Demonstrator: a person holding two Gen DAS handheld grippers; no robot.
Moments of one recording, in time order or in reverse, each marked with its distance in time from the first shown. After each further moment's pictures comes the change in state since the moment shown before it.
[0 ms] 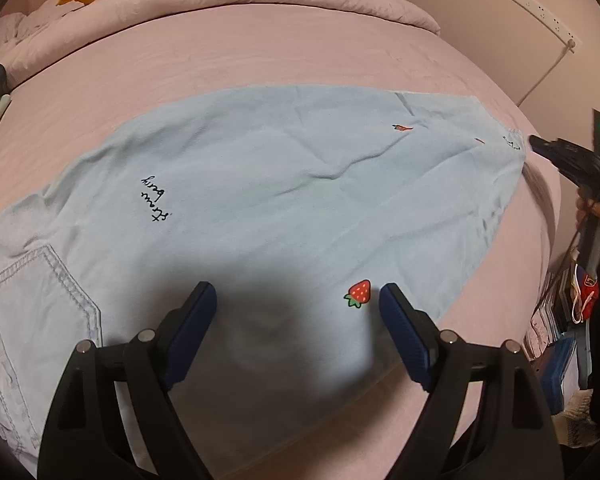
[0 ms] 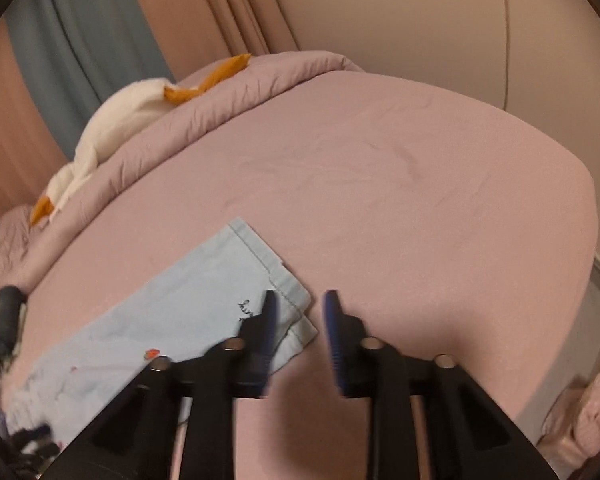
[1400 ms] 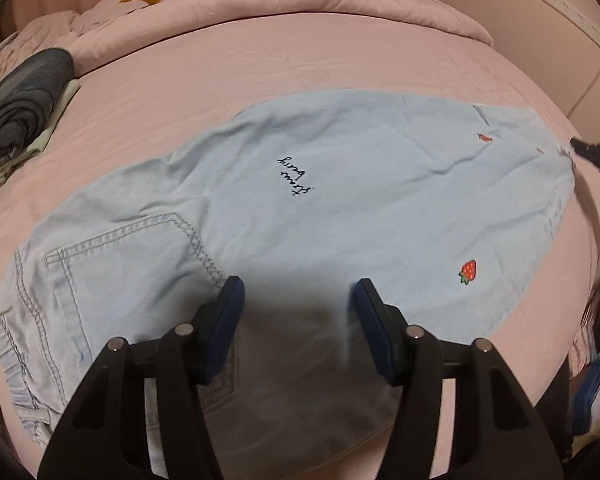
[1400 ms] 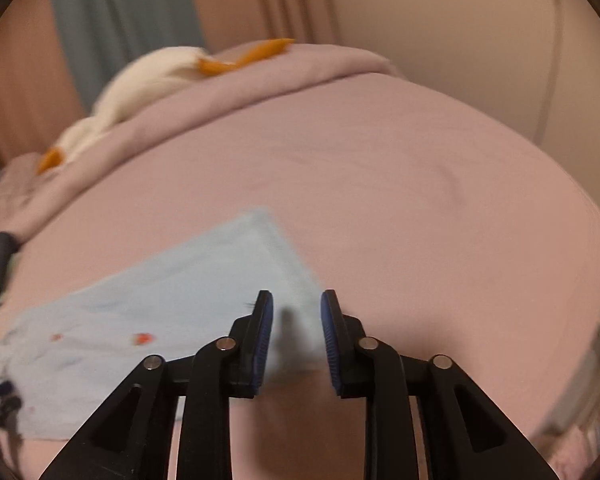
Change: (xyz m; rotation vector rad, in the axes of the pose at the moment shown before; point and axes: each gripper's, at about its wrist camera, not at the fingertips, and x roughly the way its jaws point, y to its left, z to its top) left arm -0.015 0.043 -0.018 -0.060 -0.045 0.214; right arm 0.010 0.036 0.007 -0.174 0.054 0.034
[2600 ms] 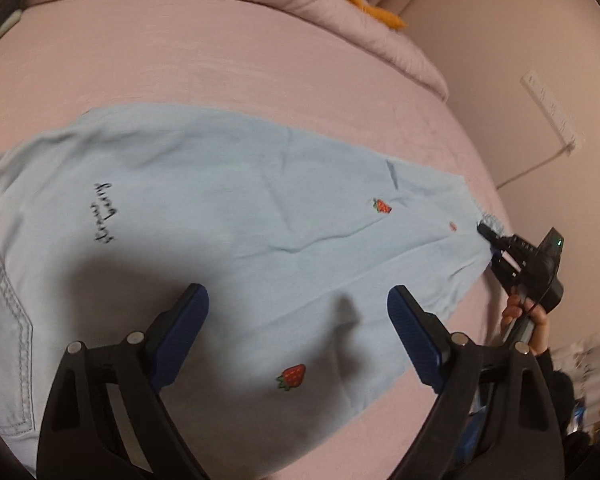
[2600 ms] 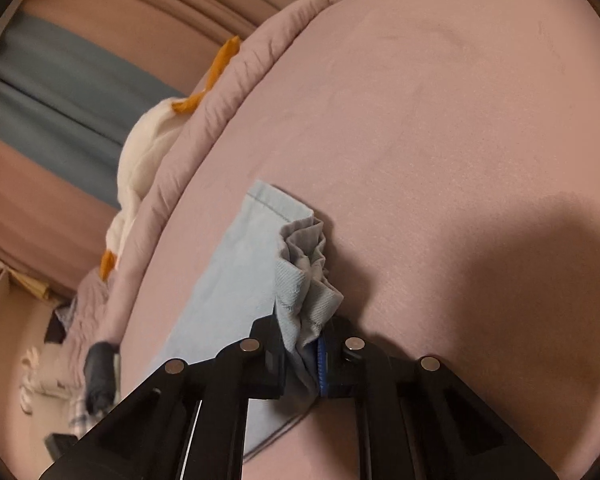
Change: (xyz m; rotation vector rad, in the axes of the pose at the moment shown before) left arm 0.016 -0.043 0.037 -0.273 -0.002 -0.413; right arm 0.019 -0.053 -0.054 0.520 0.019 0.305
